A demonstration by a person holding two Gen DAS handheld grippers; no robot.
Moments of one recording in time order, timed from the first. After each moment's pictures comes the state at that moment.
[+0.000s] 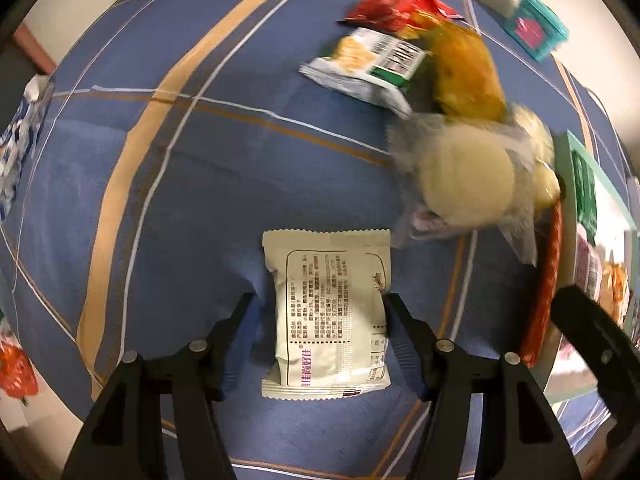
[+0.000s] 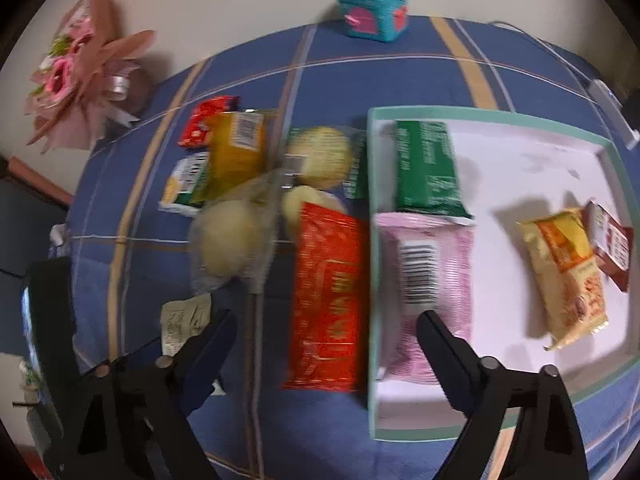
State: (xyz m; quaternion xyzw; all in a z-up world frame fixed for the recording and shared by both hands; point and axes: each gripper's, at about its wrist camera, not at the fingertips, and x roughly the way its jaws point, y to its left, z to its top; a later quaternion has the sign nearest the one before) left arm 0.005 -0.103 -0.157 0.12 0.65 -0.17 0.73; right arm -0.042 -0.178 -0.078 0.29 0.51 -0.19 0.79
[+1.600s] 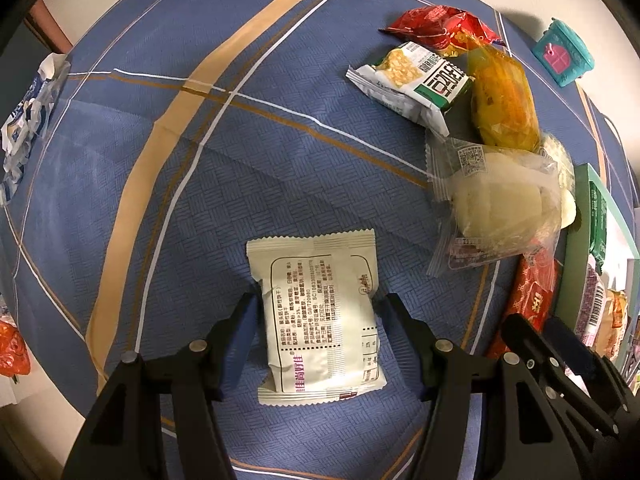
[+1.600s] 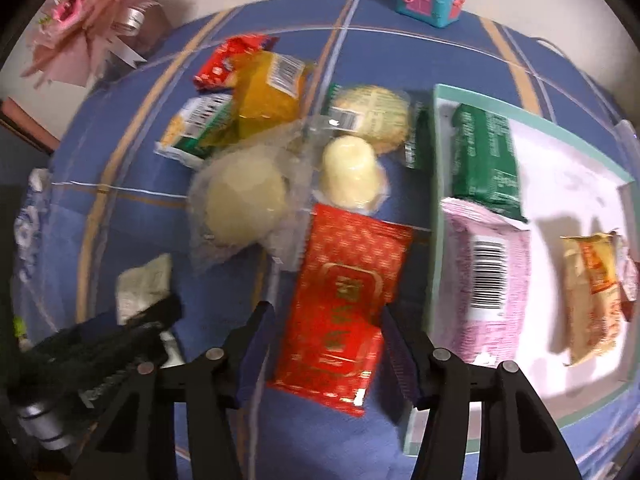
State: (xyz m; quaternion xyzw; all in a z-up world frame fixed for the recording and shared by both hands) left arm 0.023 -0.088 -0.150 0.10 0.66 -0.15 0.73; right arm 0.011 -0.133 -0.126 0.22 0.57 -0.20 0.77
